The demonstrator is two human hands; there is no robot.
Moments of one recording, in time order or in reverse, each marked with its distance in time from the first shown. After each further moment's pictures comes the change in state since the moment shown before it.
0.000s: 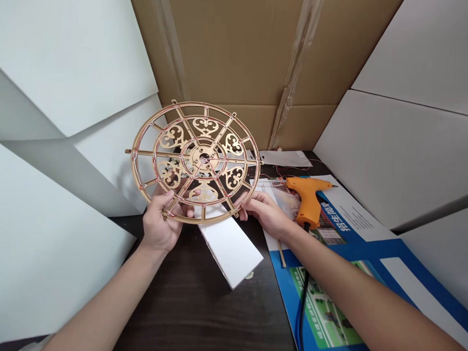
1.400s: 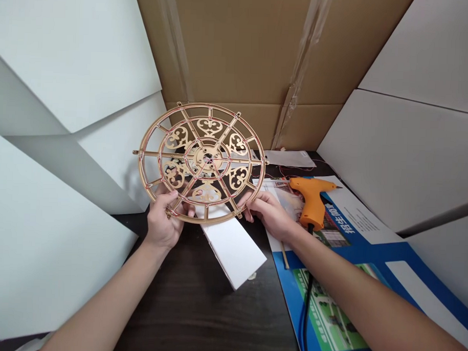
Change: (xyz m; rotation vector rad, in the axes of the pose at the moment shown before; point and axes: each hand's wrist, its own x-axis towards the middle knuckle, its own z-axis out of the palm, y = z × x) left_hand 0.005 -0.006 -0.009 0.018 0.004 0.047; right_hand -0.003 0.000 0.001 -0.030 0.032 0.002
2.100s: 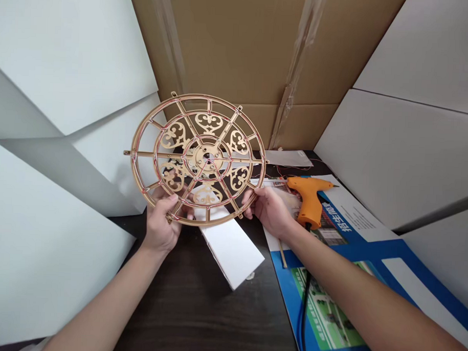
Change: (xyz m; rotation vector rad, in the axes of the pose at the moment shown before) left_hand -0.005 0.002 0.002 0.038 -0.016 0.032; right_hand 0.004 -0.006 0.000 0.151 0.102 0.113
